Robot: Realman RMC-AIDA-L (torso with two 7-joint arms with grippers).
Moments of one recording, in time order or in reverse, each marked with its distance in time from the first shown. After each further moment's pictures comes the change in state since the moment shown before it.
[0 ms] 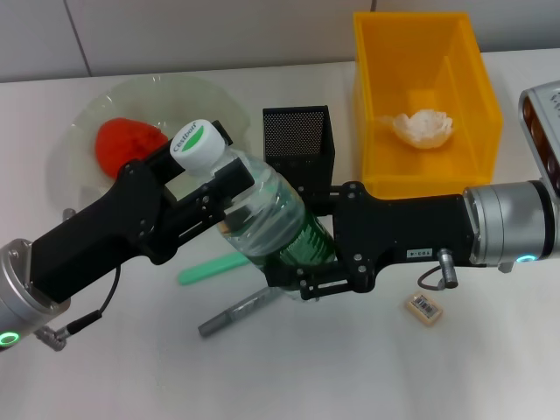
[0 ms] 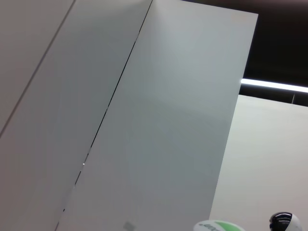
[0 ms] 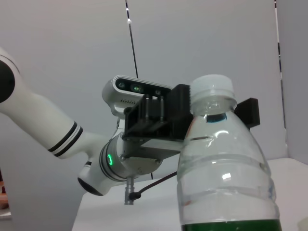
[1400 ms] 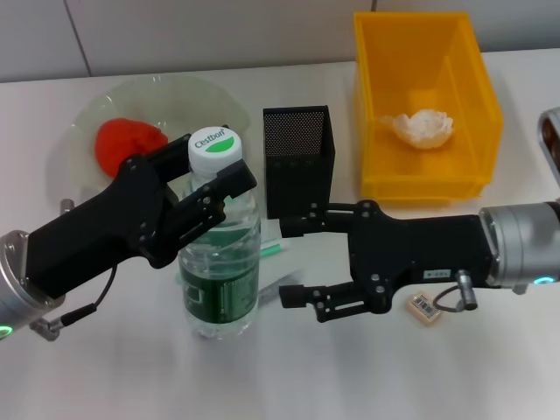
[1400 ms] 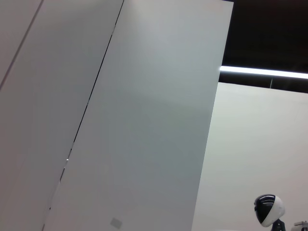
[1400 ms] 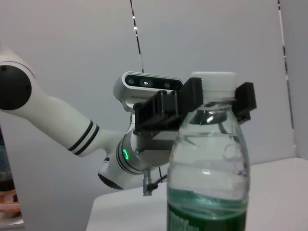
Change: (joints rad) left arm 0.001 0.011 0.025 0.065 0.014 0.008 0.008; right arm -0.048 -0.009 -0.022 0.012 0.030 -0.036 -0.015
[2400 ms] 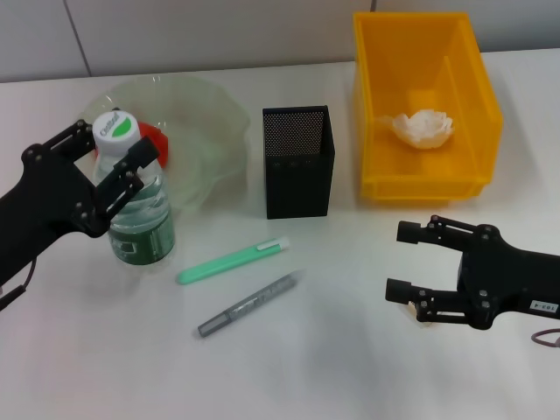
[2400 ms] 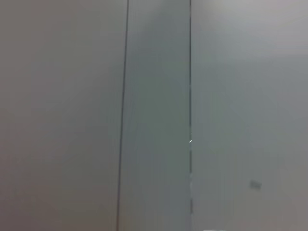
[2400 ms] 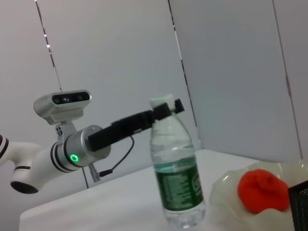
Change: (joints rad) left arm 0.135 0.013 -0.130 0.094 -0.006 -0.204 0.238; right arm -0.247 -0.014 0.182 -0.055 -0.017 -0.038 -0.019
